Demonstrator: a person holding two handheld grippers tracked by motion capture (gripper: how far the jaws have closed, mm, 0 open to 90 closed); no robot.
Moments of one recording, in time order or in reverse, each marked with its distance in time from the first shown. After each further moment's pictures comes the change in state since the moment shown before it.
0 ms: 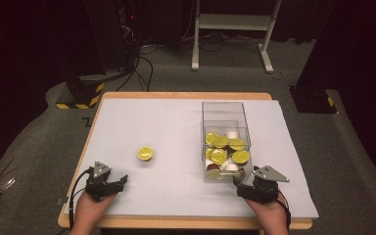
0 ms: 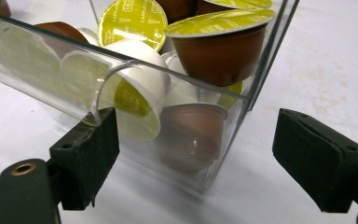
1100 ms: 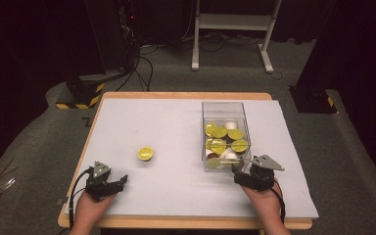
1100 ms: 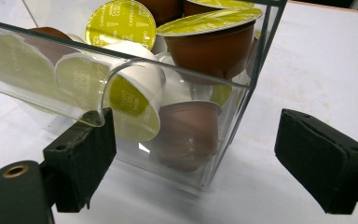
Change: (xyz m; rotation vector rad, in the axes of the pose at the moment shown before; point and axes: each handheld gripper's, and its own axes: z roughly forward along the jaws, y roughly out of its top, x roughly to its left) left arm 0.000 0.000 0.000 0.000 -0.002 -0.002; right arm -0.010 0.018 0.028 -0.022 -0.074 0.027
